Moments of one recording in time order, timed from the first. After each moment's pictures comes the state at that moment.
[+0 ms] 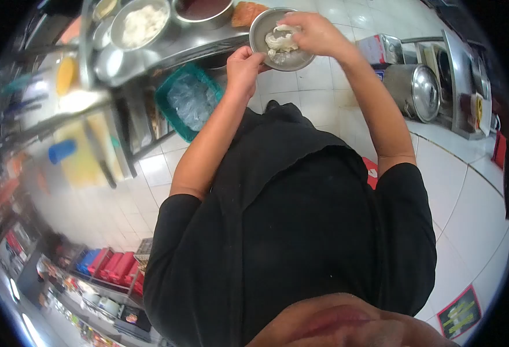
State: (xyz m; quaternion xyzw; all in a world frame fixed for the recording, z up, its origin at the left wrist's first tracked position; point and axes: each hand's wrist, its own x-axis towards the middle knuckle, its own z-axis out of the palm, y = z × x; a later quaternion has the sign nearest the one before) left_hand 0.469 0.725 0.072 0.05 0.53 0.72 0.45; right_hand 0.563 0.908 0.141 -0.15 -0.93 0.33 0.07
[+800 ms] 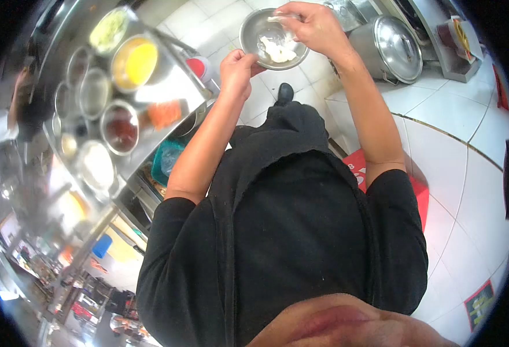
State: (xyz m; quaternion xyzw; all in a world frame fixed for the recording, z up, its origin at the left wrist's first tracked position) left_hand 0.566 1.020 0.054 0.15 0.51 0.60 0.59; right_hand 0.720 1.126 0.174 -0.42 -0.78 0.41 0.20
